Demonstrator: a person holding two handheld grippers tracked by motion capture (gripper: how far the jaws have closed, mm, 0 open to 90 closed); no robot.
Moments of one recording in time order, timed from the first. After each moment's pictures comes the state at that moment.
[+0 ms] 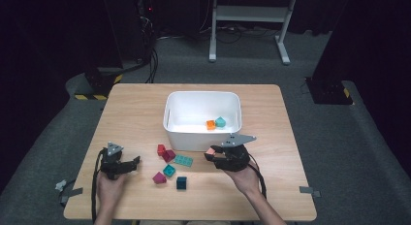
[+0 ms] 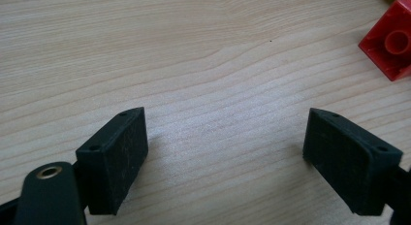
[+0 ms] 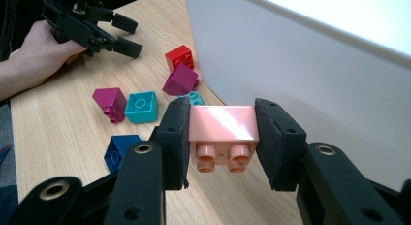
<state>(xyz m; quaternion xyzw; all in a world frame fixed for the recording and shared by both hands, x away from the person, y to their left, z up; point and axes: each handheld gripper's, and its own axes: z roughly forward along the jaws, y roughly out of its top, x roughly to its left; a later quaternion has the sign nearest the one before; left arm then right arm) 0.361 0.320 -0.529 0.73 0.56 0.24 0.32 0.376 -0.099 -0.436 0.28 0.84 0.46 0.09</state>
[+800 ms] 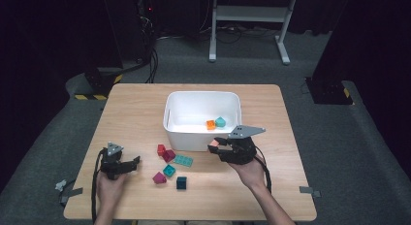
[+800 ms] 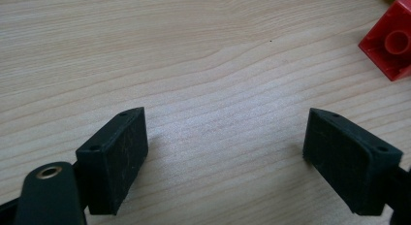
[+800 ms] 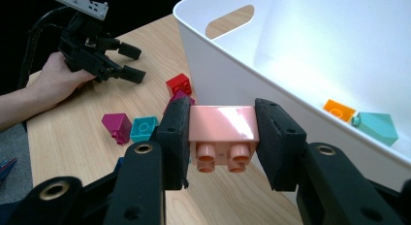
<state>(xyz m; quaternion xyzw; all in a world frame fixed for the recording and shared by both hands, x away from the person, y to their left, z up) 0.361 0.320 -0.529 0.73 0.56 0.24 0.32 0.382 -0.112 -0.403 0.28 0.82 0.49 0.09</state>
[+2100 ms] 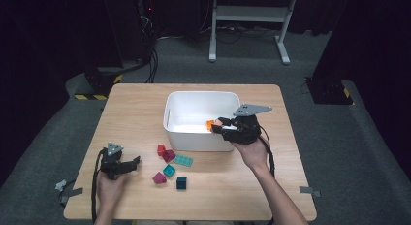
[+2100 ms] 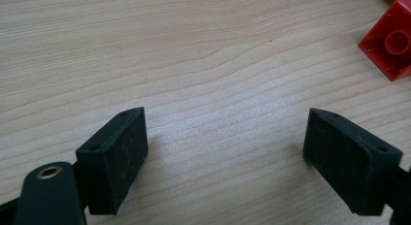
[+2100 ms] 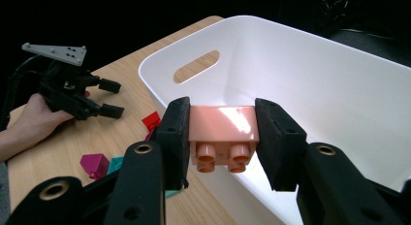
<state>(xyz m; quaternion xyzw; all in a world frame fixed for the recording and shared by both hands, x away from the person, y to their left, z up) 0.361 0.320 -0.529 0.73 0.56 0.24 0.32 0.419 -0.117 -0.364 0.30 0.81 0.50 0.11</state>
